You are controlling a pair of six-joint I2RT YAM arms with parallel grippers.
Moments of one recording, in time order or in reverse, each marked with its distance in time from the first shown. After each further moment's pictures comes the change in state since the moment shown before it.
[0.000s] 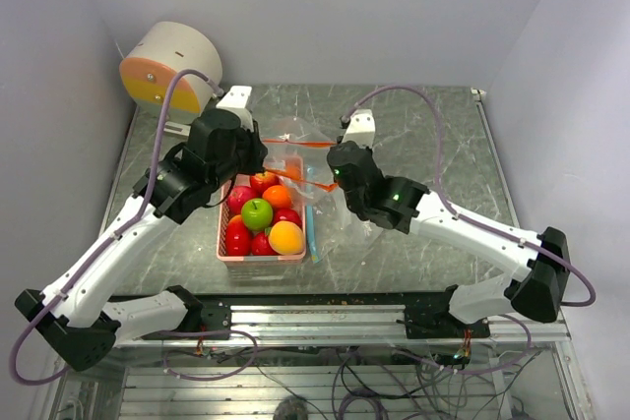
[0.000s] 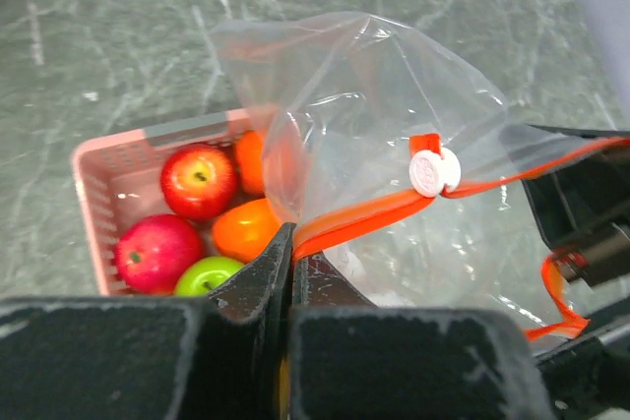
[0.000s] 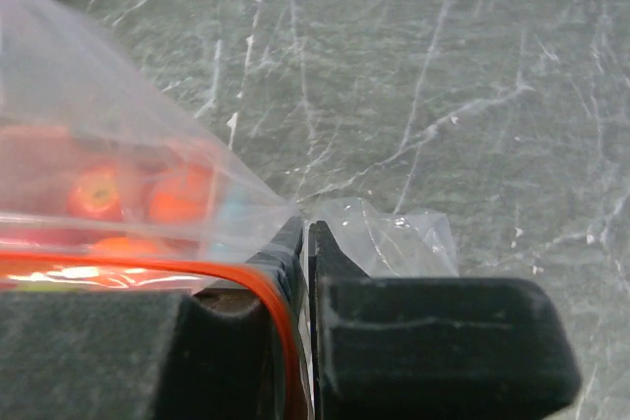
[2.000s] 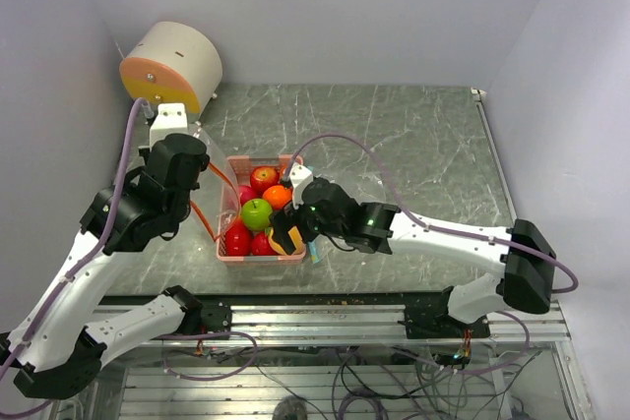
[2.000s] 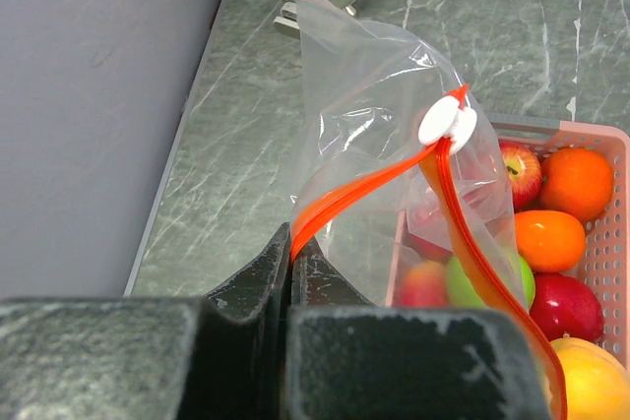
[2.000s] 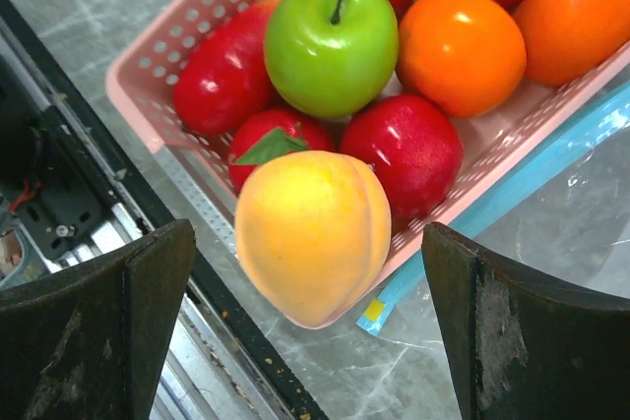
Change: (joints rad) left arm 0.014 -0.169 0.065 -0.422 -0.645 0.049; right arm 0.143 0.053 -0.161 0.129 -0.774 -0.102
